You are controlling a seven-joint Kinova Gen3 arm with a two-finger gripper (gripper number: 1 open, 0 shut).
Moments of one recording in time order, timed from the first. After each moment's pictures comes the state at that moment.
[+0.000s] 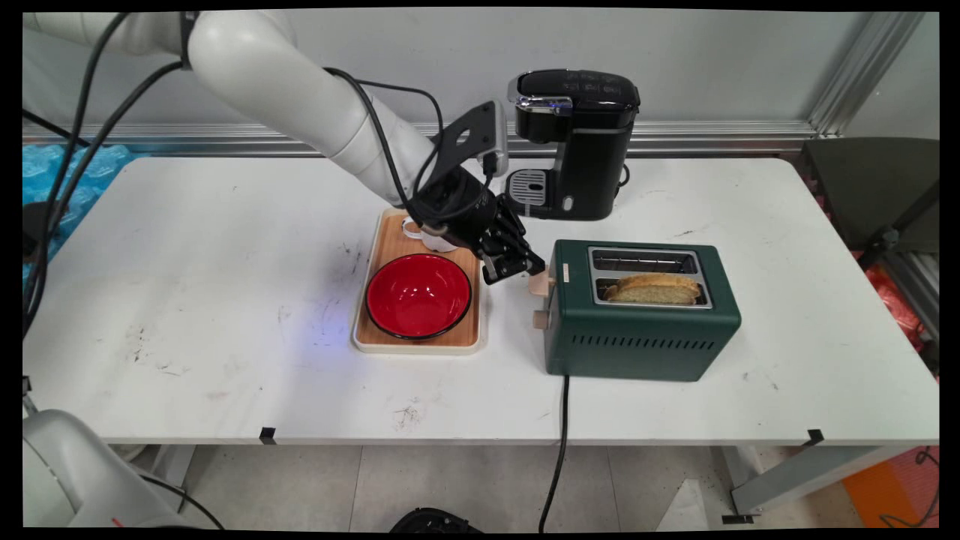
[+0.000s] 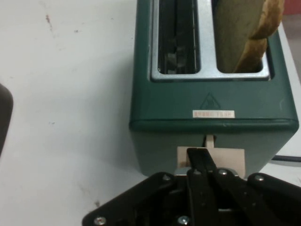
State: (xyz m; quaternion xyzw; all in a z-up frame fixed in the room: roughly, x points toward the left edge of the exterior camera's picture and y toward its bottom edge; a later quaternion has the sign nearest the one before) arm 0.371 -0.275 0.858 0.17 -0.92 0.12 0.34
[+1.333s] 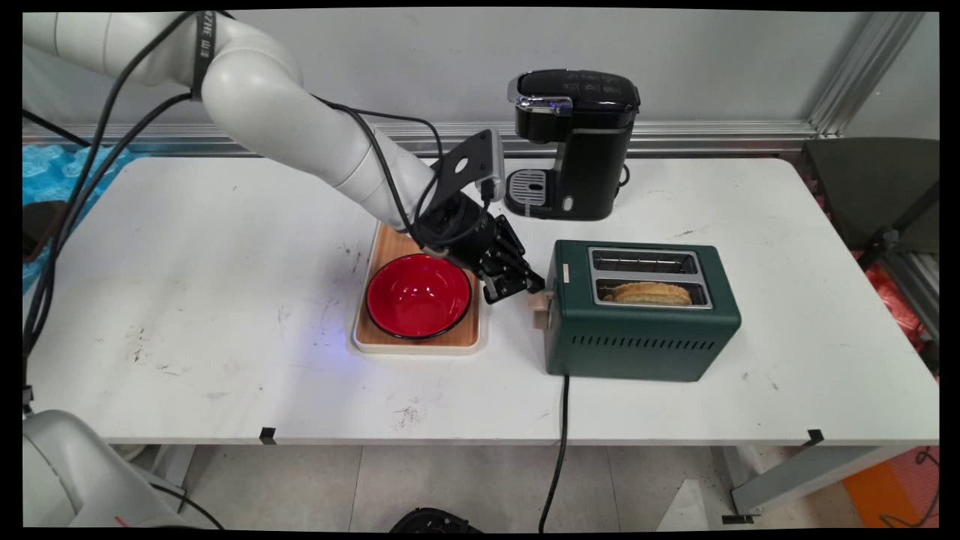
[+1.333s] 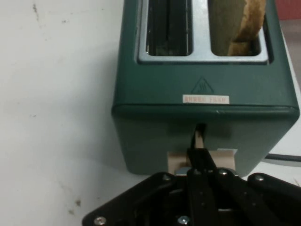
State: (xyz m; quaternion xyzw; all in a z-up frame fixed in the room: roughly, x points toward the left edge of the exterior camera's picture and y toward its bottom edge) arm 0.371 -0.269 0.828 0.18 -0.91 0.10 0.35
